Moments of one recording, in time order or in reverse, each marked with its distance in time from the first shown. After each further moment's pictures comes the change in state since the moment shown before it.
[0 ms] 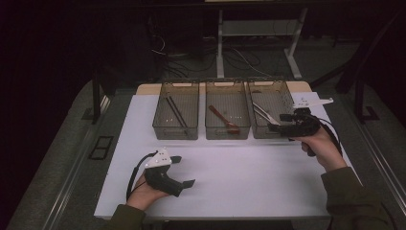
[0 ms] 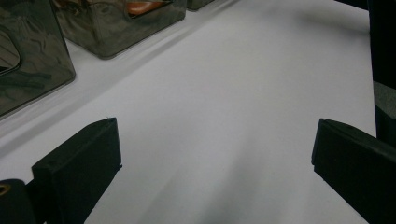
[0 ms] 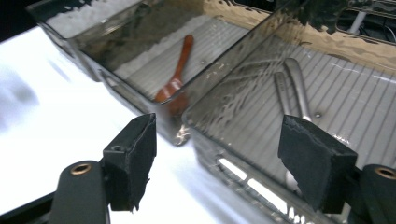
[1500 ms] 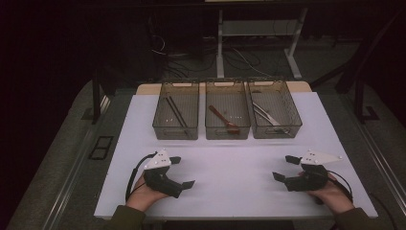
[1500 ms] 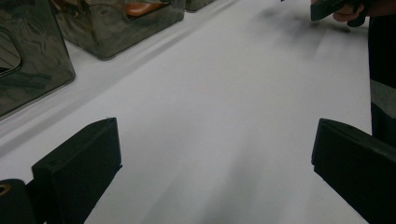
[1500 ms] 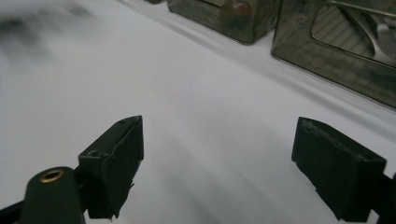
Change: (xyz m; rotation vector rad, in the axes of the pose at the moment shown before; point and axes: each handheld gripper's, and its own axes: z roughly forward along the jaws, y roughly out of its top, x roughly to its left) left arm -0.003 0.000 -0.003 0.002 0.005 0.008; right arm 0.053 -0.120 -0.030 -0.022 0.032 -0.090
